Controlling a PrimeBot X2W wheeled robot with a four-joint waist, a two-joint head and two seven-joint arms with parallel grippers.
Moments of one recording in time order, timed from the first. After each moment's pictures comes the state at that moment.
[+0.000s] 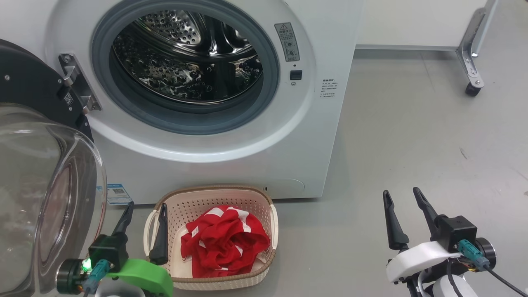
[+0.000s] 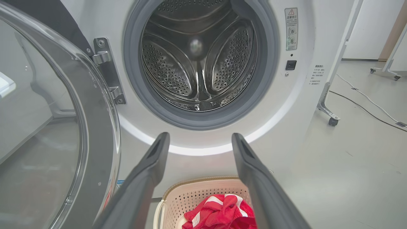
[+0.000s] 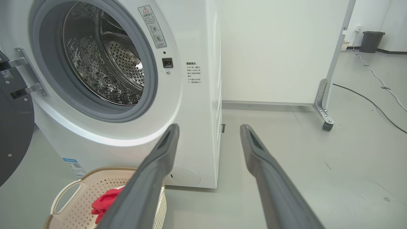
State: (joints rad) left arm -0.07 0.07 -0.20 0.30 -0.28 0.04 -0.23; right arm -0.03 -0.06 0.17 0.28 0.26 -0.01 -0.26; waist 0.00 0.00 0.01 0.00
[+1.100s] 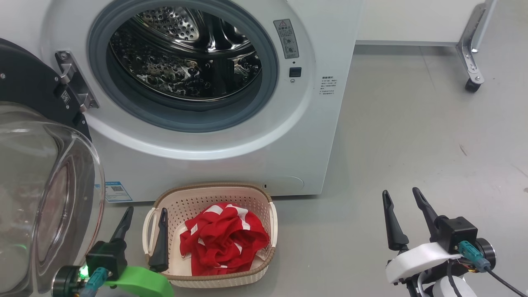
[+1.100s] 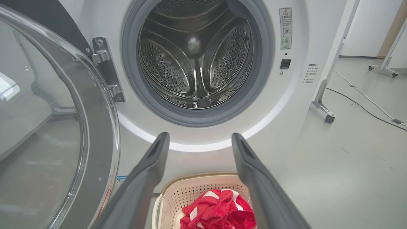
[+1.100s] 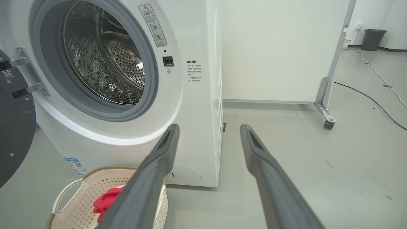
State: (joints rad) left arm 0.02 0.08 -0.20 0.13 -0.28 0.07 -0.15; right arm -0.02 -0.05 0.17 0.26 0.26 0.00 -0.26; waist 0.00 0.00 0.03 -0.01
